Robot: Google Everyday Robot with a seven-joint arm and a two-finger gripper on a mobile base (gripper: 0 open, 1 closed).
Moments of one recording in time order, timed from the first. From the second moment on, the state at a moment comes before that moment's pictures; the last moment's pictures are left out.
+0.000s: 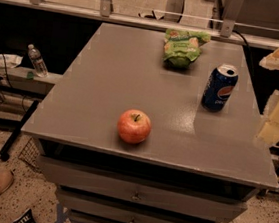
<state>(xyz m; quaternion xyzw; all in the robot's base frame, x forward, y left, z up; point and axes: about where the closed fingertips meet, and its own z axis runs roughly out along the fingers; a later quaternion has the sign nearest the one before) 0.438 -0.217 0.976 -0.60 0.78 -0.03 0.16</state>
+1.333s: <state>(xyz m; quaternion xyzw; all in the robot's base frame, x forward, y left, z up) 0.410 -0.180 0.939 -0.56 0.76 0.08 0.31</state>
